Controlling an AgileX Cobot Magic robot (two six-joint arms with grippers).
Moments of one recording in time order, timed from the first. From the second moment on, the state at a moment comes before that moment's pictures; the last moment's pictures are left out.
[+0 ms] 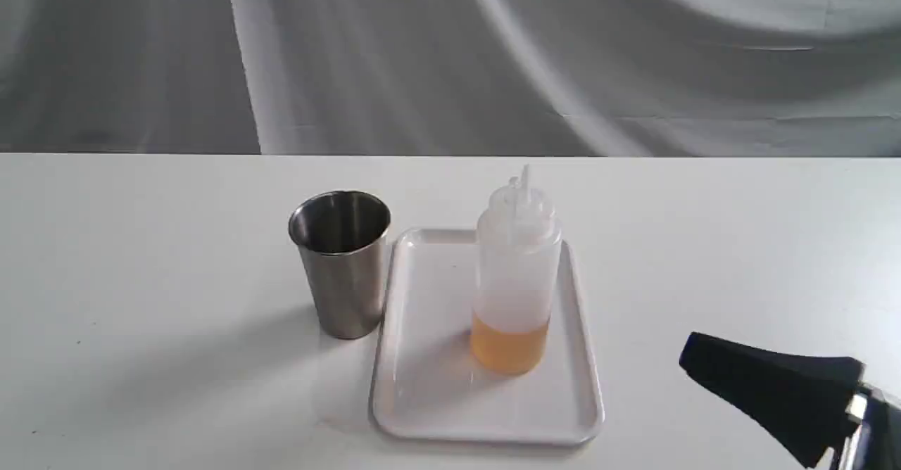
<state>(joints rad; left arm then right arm) 0.00 0.00 0.00 0.04 0.27 0.06 0.43 0.97 -0.04 -0.40 -0.92 0.37</state>
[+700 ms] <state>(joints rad) 0.00 0.00 0.00 0.04 0.27 0.06 0.43 0.43 0.00 -0.23 -0.50 0.32</state>
